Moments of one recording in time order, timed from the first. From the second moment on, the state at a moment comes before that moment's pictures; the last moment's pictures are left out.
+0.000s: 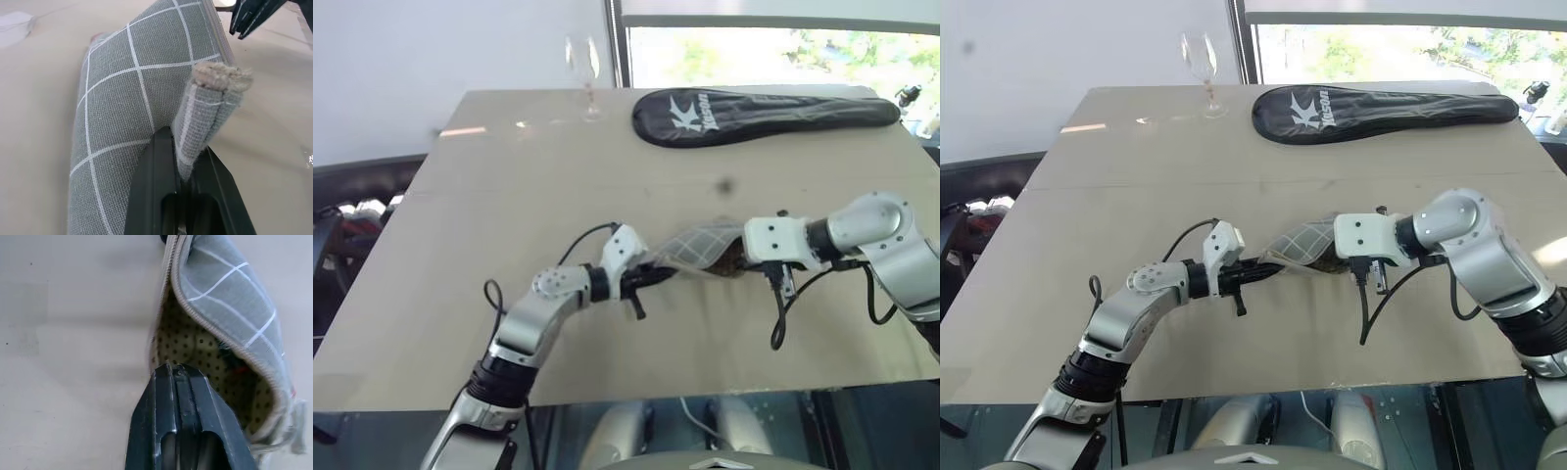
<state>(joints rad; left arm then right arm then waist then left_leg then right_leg) -0.32 0.44 -0.21 -0.15 -0.34 0.48 -0.86 -0.61 -0.89 0.33 -0.36 0.02 0.55 1.31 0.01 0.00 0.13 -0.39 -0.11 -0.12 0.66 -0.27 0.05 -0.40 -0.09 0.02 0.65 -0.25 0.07</state>
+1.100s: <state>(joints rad) -0.32 0.45 -0.17 -0.26 -0.51 0.64 -0.88 -0.68 -0.90 0.35 -0.25 0.01 0.47 1.19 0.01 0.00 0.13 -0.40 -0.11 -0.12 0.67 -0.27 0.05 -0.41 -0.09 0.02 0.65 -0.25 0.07</state>
